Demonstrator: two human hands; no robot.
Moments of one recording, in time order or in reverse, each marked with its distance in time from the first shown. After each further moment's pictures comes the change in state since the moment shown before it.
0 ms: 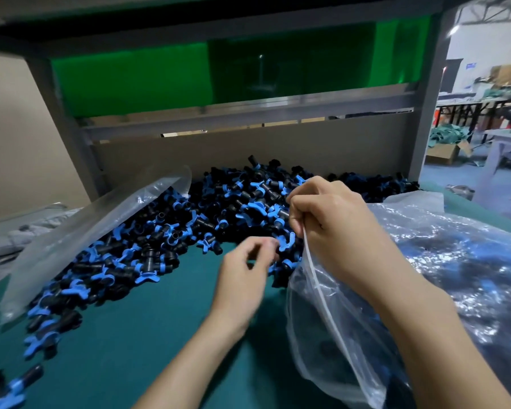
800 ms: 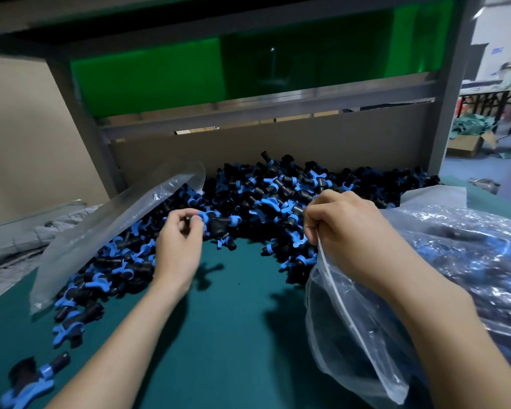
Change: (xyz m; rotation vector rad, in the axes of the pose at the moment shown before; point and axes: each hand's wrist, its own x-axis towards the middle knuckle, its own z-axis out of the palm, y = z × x) left_hand 0.044 -0.020 -0.099 0.219 0.348 -0.024; right_hand 0.000 0.008 0.006 -0.093 -0.217 0.104
